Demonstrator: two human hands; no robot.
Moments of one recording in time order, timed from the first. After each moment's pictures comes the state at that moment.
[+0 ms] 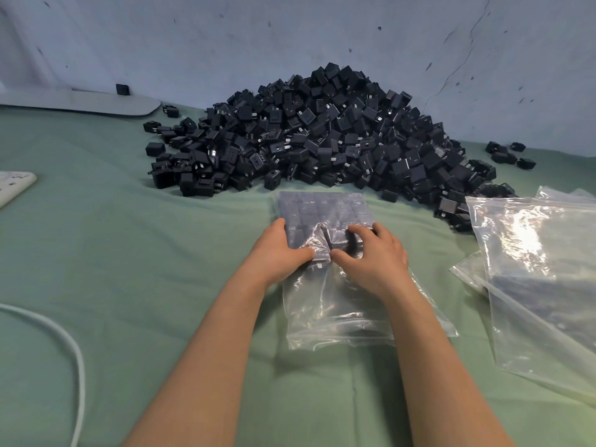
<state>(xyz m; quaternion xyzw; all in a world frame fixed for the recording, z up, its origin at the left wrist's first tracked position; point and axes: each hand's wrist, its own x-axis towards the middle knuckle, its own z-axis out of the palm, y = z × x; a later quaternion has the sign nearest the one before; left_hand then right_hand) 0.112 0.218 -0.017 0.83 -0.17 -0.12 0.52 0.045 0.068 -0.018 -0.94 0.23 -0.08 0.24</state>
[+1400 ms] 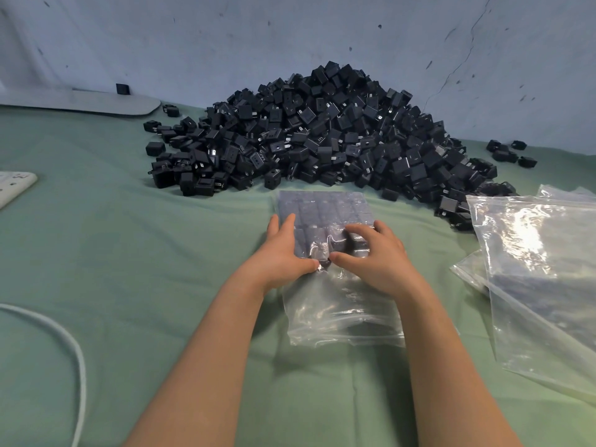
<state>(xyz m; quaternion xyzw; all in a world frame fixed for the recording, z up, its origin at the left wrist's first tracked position) 0.111 0.220 -0.021 0.87 -0.21 -0.17 0.42 0.040 0.059 -0.014 -0.93 0.18 -0.07 0.30</state>
